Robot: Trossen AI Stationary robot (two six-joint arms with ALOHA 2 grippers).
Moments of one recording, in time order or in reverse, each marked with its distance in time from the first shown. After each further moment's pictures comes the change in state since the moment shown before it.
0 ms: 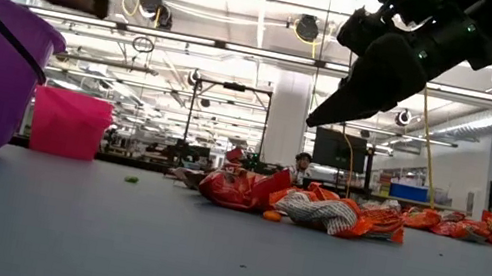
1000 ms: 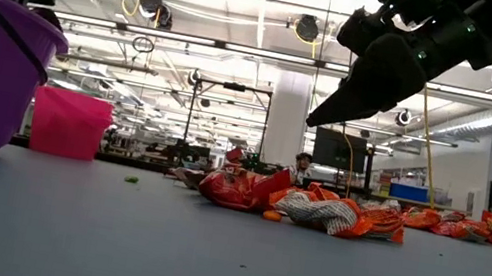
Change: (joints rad) left arm -0.052 -0.016 -0.170 -0.011 0.034 -0.190; right arm 0.000 0.000 0.000 0.001 0.009 0.000
